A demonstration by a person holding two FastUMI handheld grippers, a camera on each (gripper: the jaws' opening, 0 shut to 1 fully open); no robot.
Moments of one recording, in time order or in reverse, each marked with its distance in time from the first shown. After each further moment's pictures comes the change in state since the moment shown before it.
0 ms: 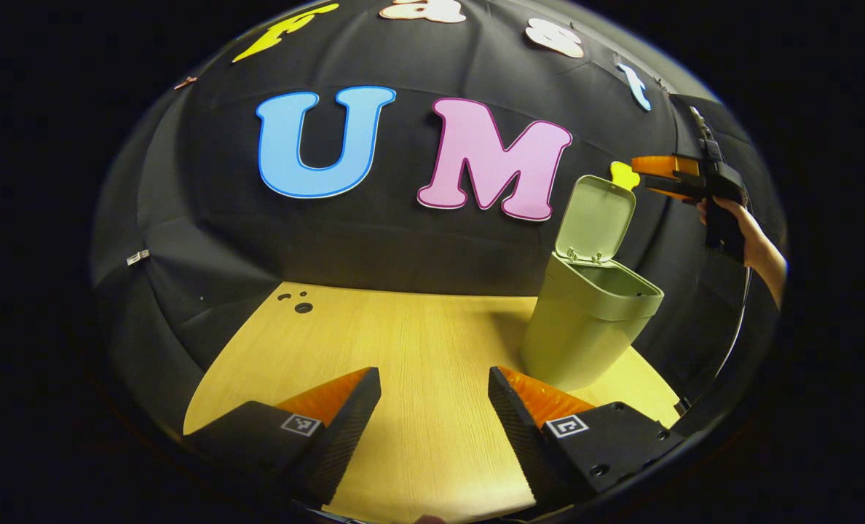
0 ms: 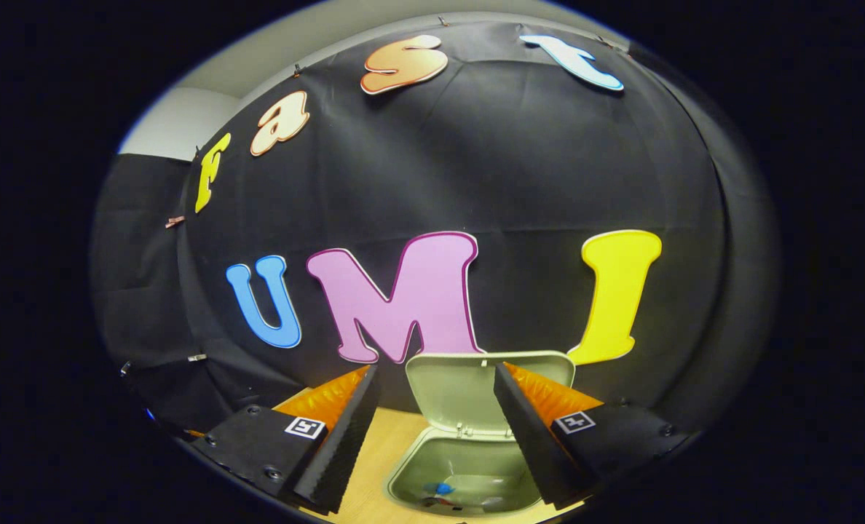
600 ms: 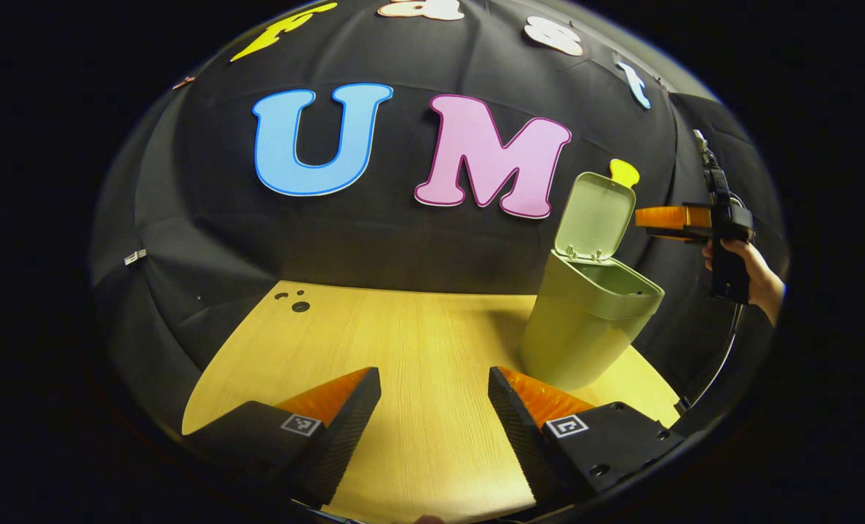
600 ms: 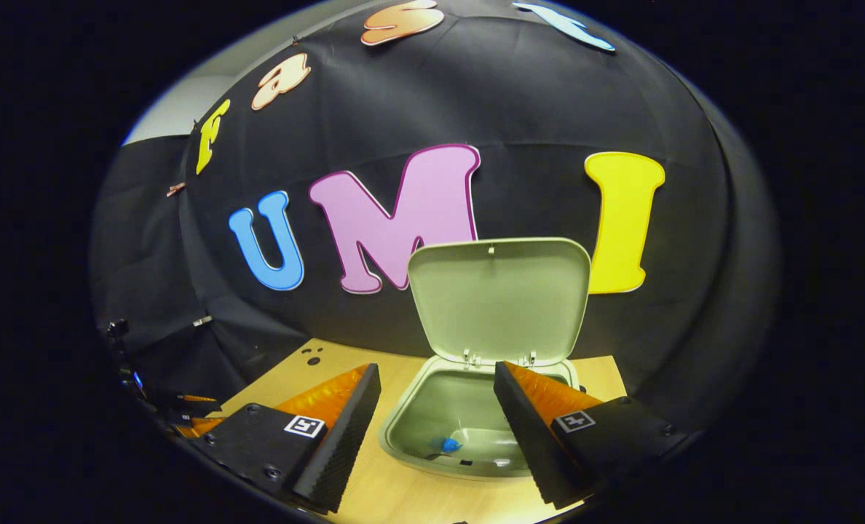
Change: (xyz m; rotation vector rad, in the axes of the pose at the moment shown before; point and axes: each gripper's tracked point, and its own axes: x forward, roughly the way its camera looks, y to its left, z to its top) left arm 0.006 -0.003 0.000 0.007 0.006 -0.005; right arm -0.032 0.006 -0.101 0.055 0.208 0.033
